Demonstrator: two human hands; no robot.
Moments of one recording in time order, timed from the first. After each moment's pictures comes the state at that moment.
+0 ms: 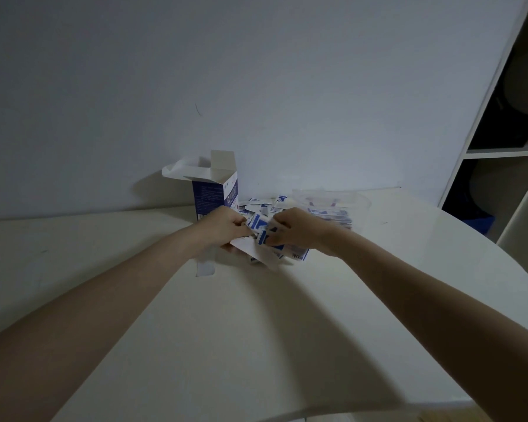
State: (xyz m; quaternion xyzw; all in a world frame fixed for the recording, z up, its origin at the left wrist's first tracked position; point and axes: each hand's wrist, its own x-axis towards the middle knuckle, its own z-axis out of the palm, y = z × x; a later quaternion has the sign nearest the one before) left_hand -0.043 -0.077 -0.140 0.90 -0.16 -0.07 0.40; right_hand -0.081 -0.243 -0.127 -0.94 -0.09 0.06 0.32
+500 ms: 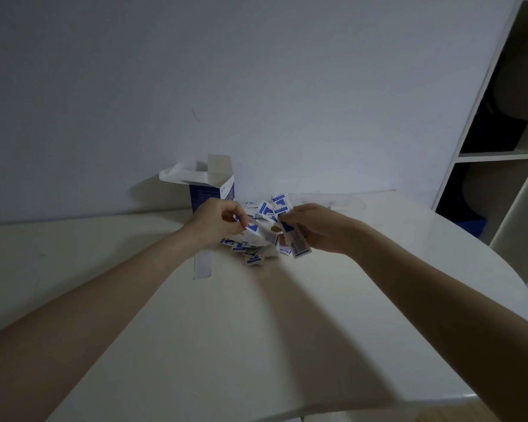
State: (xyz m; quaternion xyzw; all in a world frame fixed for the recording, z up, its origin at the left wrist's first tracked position) left_hand -0.049 -0.069 -0.135 0.88 -0.22 0.06 0.43; right_hand -0.084 -0.266 -0.119 -0.72 0.00 0.13 0.68
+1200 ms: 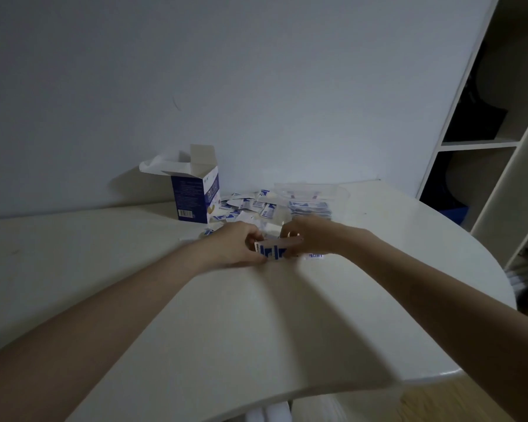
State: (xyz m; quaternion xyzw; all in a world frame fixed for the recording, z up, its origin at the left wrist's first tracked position) left_hand -0.071 -0.114 -0.159 0.91 -0.27 -0.07 0.29; right_hand -0.097 -0.291 -0.136 -0.99 -0.13 0.07 0.06
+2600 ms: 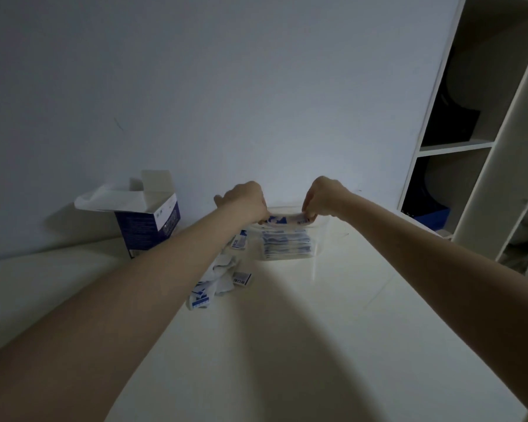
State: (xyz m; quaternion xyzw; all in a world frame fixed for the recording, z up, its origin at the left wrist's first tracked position) left_hand 0.017 -0.224 -0.094 0.97 -0.15 0.01 0.17; right_hand -0.016 -0.367 -0.088 -0.97 0.15 -0.04 0.18
